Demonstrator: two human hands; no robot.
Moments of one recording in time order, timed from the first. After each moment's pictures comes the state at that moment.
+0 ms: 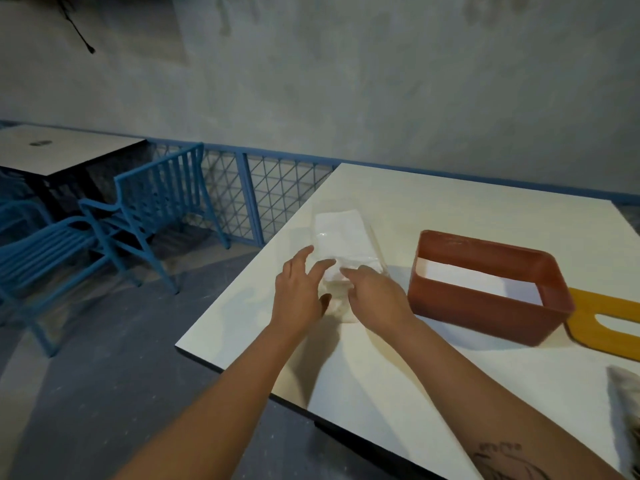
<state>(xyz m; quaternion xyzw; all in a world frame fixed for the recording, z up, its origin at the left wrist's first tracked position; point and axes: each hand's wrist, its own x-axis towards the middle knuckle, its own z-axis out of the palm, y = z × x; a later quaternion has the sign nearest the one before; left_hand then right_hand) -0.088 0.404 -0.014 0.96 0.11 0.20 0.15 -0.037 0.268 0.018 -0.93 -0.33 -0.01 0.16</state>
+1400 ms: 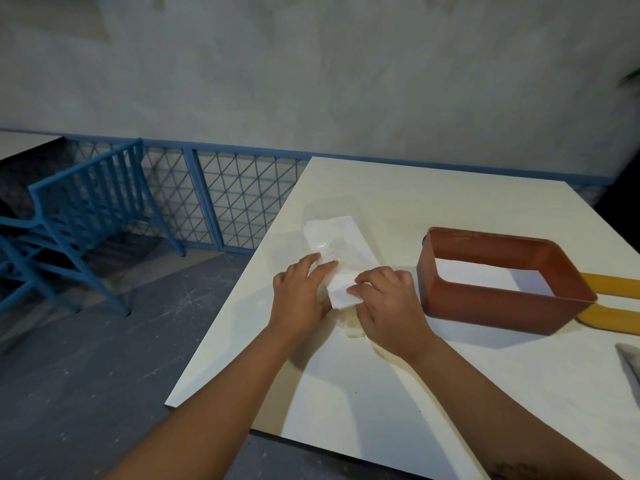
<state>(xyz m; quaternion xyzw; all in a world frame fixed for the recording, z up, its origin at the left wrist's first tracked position) -0.046 0.459 -0.033 0.97 0.02 0.14 0.19 -0.019 0.285 -0.030 -0.85 -0.38 -0.32 0.15</state>
